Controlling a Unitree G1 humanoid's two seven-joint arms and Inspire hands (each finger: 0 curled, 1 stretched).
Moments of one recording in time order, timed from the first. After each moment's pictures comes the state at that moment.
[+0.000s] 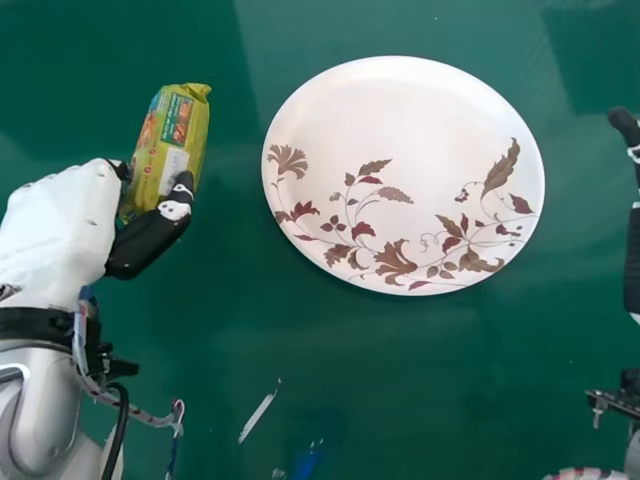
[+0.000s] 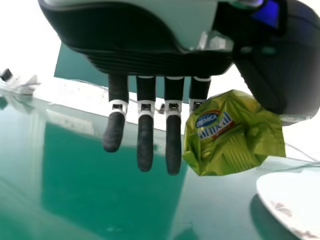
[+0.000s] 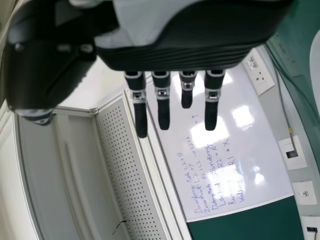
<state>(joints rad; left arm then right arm) 0.09 -0.05 -0.10 -1.03 1.68 0.28 -0.93 0.33 -0.10 -0.37 -0.57 0.72 -0.27 0.42</state>
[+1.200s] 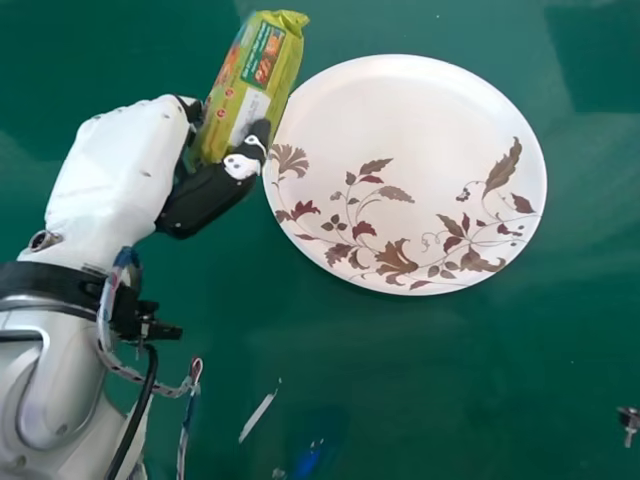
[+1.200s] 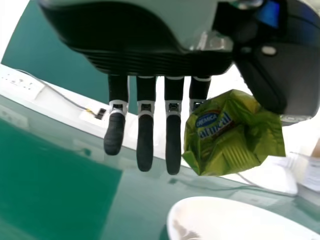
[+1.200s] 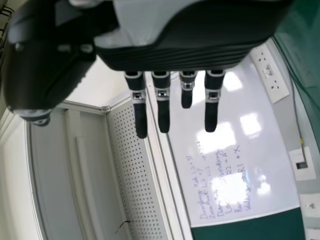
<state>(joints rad) -0.10 -0.05 -0.18 -1.01 1.54 0.29 -0.97 0.42 -0.11 -0.43 -0.69 0.74 -0.27 0.36</state>
